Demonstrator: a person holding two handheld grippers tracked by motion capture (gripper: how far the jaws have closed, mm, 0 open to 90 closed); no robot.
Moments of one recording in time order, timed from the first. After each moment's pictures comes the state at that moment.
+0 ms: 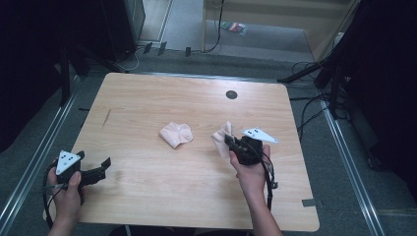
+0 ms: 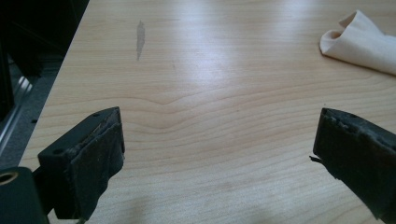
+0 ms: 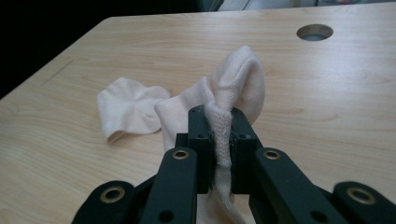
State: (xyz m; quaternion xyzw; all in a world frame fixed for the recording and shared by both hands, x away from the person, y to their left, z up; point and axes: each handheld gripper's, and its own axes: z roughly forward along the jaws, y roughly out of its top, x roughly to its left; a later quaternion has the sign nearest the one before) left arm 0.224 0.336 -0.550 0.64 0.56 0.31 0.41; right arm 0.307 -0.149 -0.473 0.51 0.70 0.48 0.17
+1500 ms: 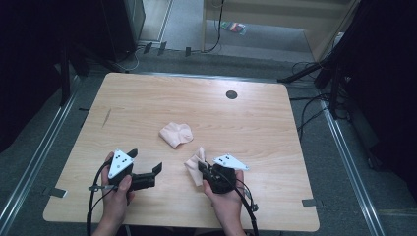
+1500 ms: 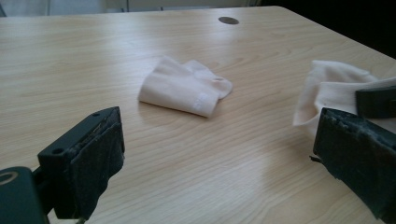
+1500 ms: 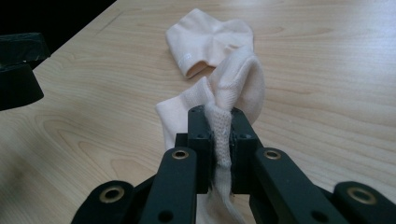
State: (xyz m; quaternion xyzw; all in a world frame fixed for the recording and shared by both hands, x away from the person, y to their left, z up) left arm 0.220 0.191 -0.511 0.69 0.47 0.25 0.49; right arm 0.244 -0.086 -0.511 0.49 0.72 0.48 0.12
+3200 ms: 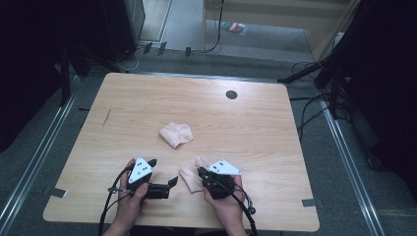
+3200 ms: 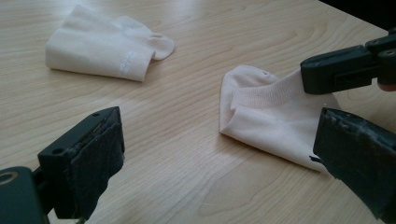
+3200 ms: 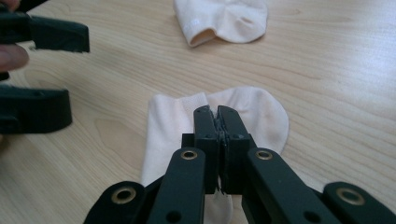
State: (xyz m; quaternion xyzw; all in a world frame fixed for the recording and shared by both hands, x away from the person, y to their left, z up) left arm 0.220 0.162 -0.539 0.74 0.43 0.18 0.48; right arm 0.239 -0.085 -0.529 0.43 0.77 0.45 0.15
